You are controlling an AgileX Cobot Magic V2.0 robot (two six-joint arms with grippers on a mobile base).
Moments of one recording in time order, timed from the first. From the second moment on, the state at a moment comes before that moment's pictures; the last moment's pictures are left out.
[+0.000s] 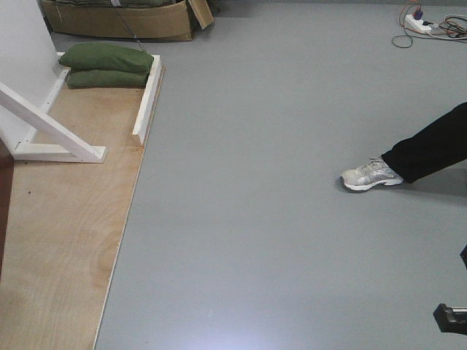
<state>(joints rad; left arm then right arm) -0.03 -0.01 0.03 -0.02 0.06 0.04 -0.01 -0.01 0.03 0.06 0.28 -0.05</state>
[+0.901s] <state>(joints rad) 0.02 0.12 -0.28 -0.04 0.02 0.05 -0.01 -0.01 0.03 0.06 0.28 -0.05</state>
